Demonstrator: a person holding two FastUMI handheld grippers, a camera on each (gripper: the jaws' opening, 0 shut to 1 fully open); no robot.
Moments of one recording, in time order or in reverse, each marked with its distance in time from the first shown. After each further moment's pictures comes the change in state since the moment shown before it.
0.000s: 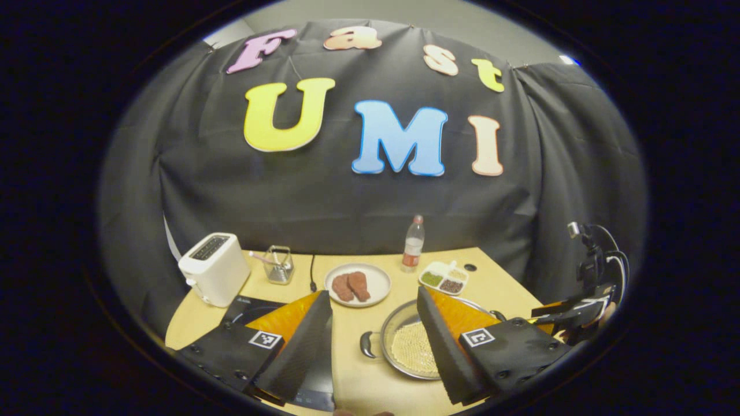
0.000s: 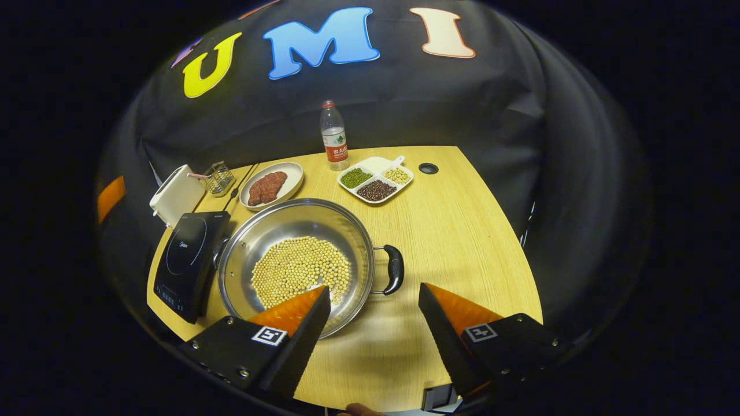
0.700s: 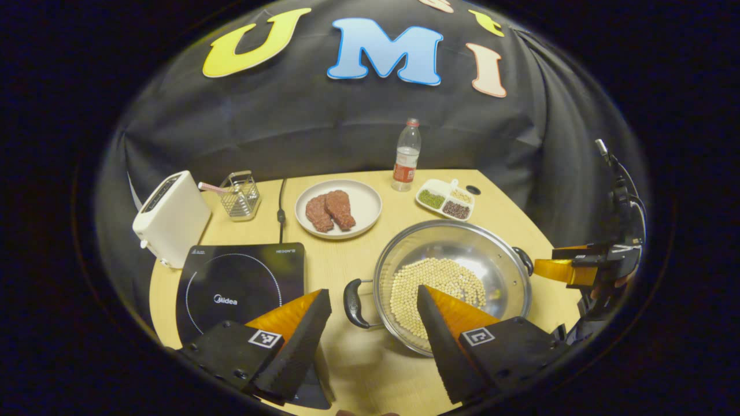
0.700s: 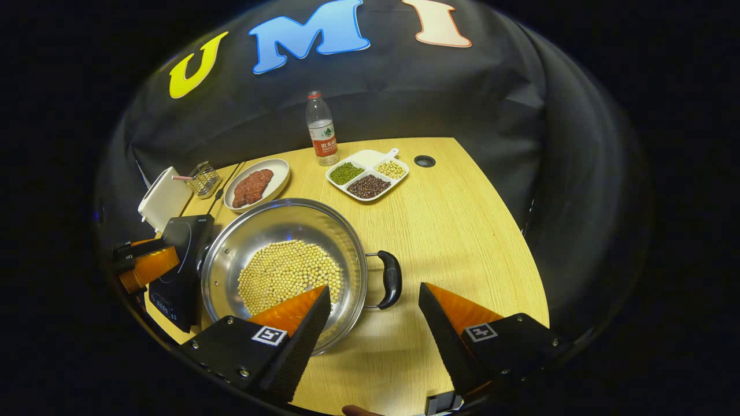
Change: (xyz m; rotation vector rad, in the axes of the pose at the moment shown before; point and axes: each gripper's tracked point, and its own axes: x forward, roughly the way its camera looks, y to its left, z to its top) left arm 0.094 -0.002 -0.131 0.041 0.384 -0.072; right arm 0.043 -0.006 0.006 0.026 0.037 -0.032
